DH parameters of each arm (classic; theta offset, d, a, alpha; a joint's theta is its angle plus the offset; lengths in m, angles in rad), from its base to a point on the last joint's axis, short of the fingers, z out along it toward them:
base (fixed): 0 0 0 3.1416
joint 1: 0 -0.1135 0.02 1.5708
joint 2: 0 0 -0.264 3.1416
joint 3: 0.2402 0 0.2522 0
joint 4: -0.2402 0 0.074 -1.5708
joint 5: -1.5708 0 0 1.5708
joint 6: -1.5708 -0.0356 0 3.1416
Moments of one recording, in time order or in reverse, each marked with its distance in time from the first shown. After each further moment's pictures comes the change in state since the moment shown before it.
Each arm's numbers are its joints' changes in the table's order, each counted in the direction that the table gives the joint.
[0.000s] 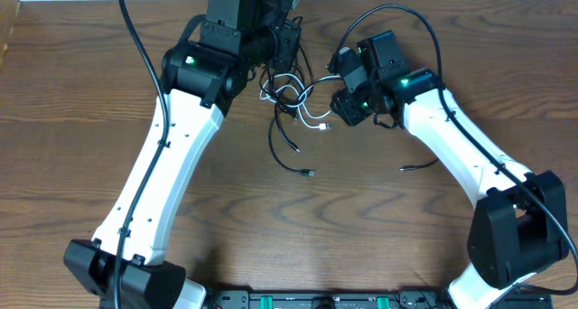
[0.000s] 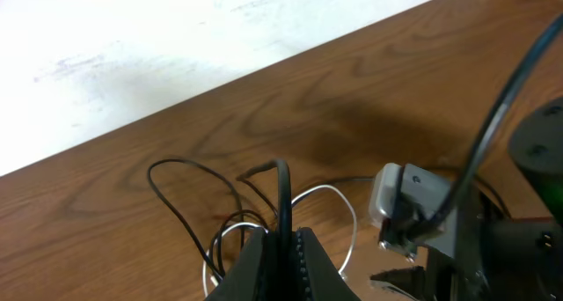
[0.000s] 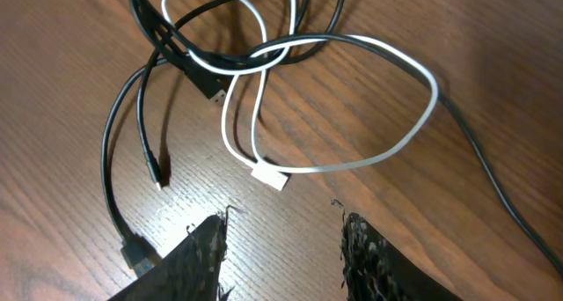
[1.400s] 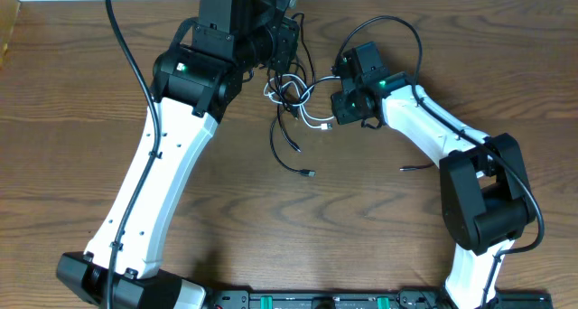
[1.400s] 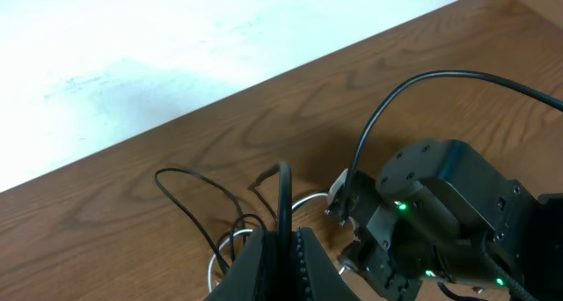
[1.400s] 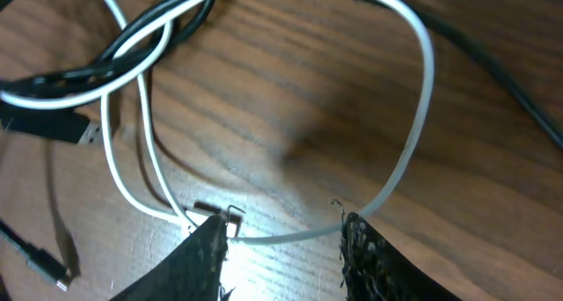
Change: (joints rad) left arm 0.000 -0.038 0.000 0.004 -0.011 -0.003; right arm -0.009 0.197 0.000 0.118 -0.129 -0.269
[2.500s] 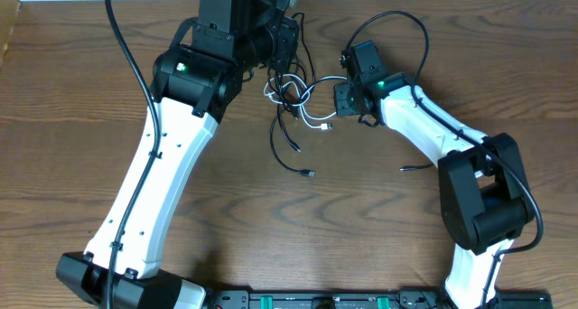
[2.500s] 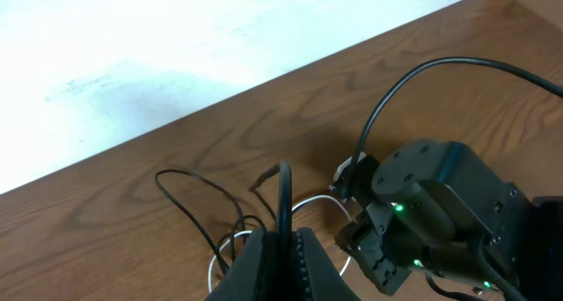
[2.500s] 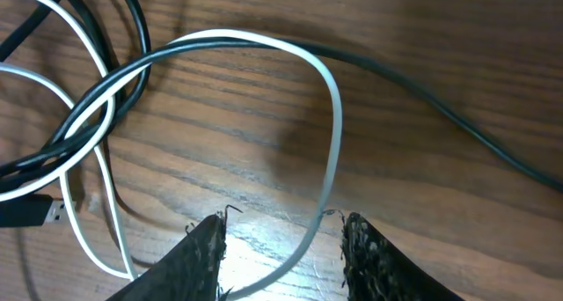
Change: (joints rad) left arm 0.000 0.000 0.000 0.004 0.000 0.000; right arm -0.006 0.009 0.000 0.059 -0.122 -0.161
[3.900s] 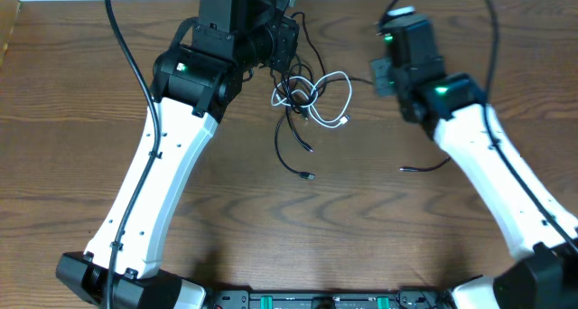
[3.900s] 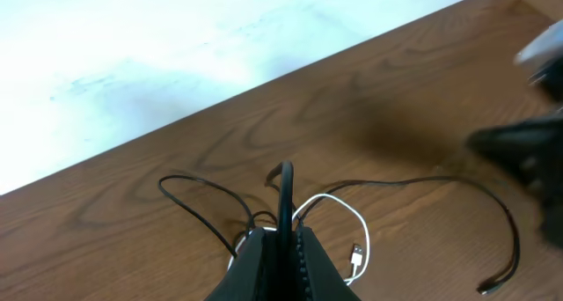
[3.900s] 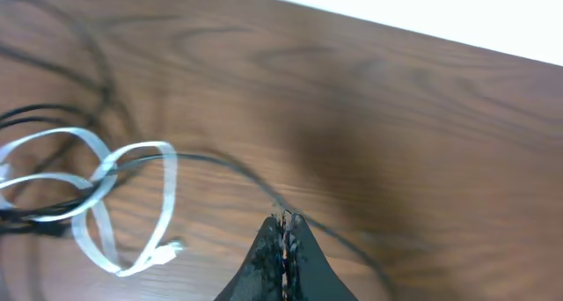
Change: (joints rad) left arm 0.000 0.000 0.000 -0.001 0.009 -0.003; right arm 0.061 -0.419 0.005 -0.130 -0.273 0.229
